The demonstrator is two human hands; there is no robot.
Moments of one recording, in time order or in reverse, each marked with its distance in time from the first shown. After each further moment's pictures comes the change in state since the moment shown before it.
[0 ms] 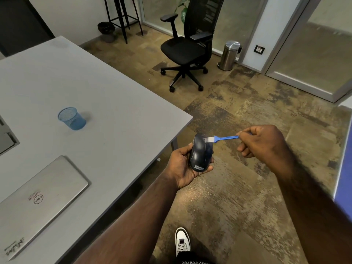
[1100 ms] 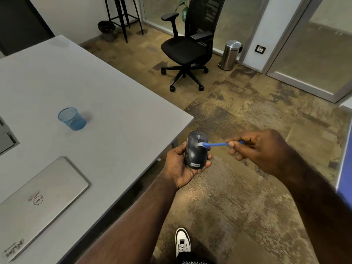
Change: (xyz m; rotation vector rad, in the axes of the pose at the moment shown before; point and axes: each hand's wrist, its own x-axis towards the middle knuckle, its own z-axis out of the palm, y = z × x) left_hand 0.008 0.007 -0.011 -0.128 -0.042 0.071; right_hand -0.020 -0.015 -0.014 -0.148 -0.246 -0.454
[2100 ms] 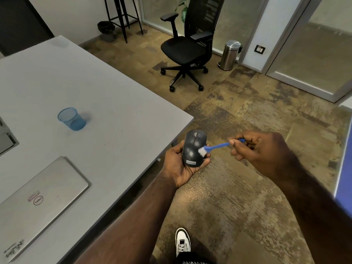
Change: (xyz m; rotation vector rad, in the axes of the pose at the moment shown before) left_hand 0.001 0.003 -0.003 -0.069 -0.038 0.007; right_hand -0.007 0.002 0.009 -0.008 0.165 -0.047
